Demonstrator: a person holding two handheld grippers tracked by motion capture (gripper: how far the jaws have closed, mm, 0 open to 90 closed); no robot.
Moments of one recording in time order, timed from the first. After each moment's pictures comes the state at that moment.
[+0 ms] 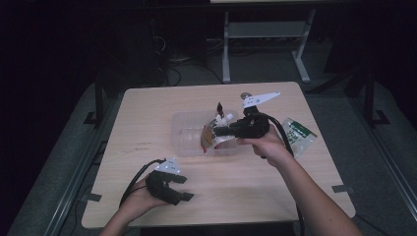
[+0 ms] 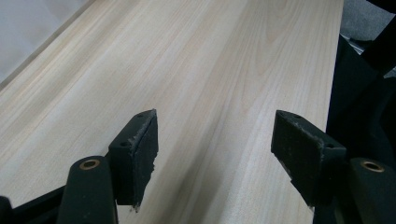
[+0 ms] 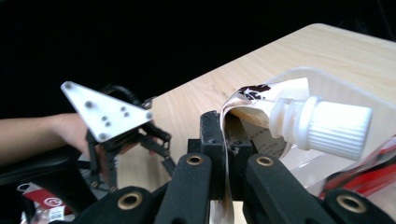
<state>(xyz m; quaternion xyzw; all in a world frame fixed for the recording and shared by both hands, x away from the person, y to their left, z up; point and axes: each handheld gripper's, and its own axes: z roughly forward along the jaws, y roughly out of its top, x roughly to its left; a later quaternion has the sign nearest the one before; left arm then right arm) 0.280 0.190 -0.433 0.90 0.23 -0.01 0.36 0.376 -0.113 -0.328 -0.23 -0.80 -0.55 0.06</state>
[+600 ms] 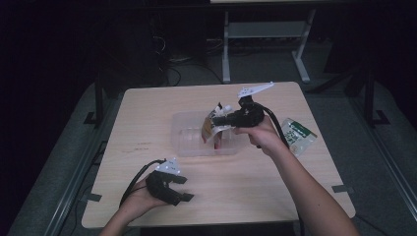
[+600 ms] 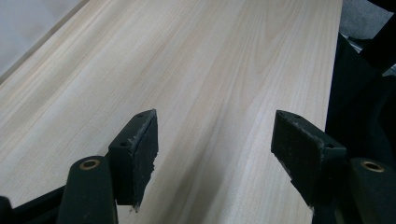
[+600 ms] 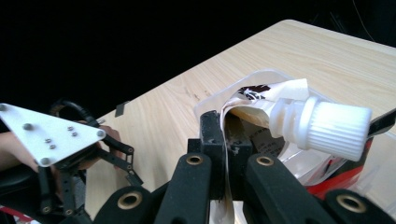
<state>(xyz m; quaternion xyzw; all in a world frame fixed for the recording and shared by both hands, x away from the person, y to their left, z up) 0.280 0.190 -0.434 0.91 0.23 -0.02 0.36 0.411 -0.105 -0.334 -0.26 -0.80 -0.53 0.04</state>
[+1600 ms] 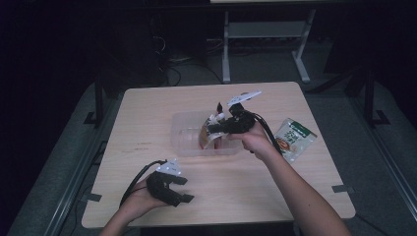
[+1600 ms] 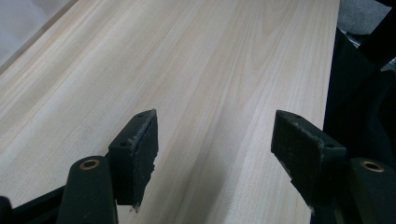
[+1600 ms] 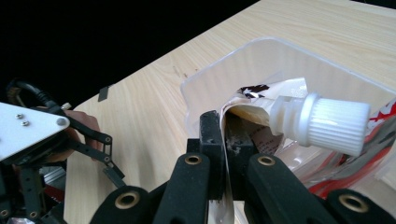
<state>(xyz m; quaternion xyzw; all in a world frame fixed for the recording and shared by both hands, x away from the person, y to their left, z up) 0.278 0.188 -0.435 0.91 0.22 -0.02 0.35 0.415 -0.085 -0.364 -0.28 -0.82 -0.50 0.04</state>
